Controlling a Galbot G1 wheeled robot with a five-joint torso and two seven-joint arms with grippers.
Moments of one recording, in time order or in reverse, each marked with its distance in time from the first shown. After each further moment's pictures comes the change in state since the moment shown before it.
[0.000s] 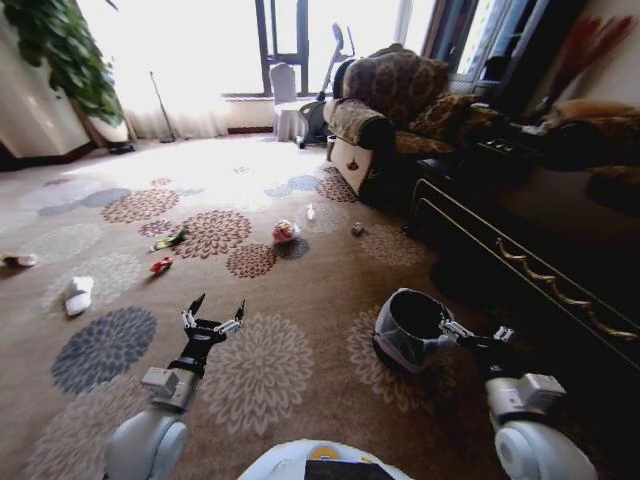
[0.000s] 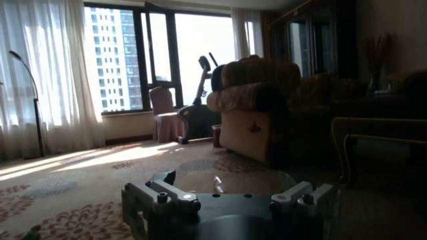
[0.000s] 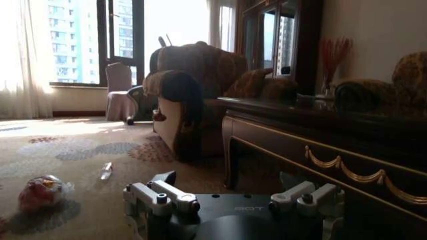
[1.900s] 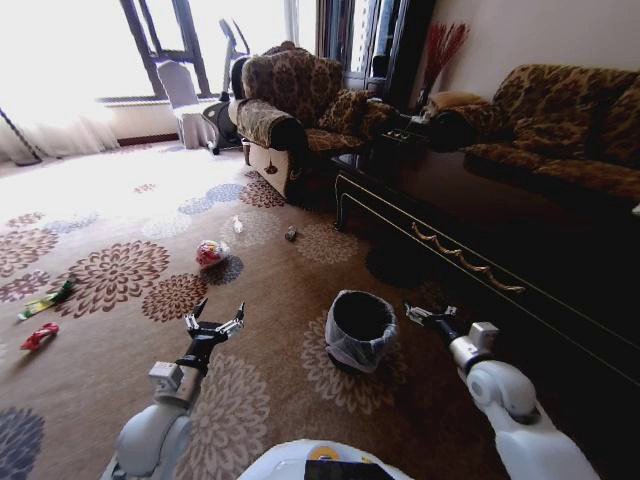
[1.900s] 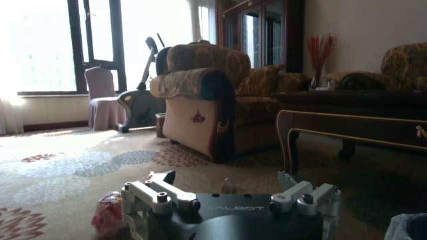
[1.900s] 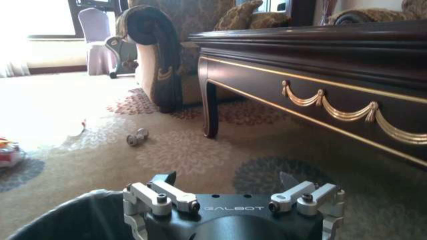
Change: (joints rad) left arm -0.038 -0.003 0.017 0.065 -0.051 0.030 -0.032; right arm 0.408 -0.367 -0.278 -0.408 0.234 -0.139 0.000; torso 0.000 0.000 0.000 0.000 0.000
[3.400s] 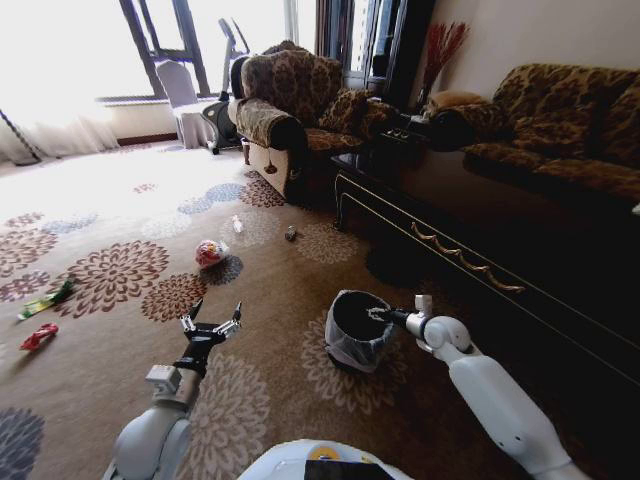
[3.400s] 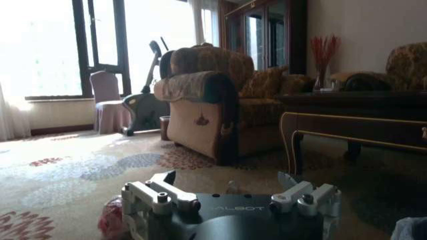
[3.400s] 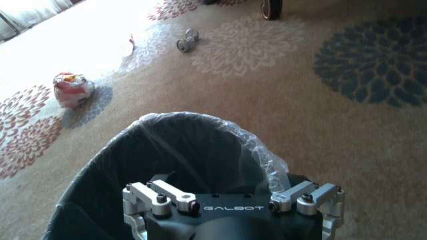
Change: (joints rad) left arm 0.010 -0.019 -0.007 -0.026 0.024 0.010 -0.007; right arm 0.376 -0.038 -0.361 -0.307 0.382 -0.366 0.000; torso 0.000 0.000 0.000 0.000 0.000
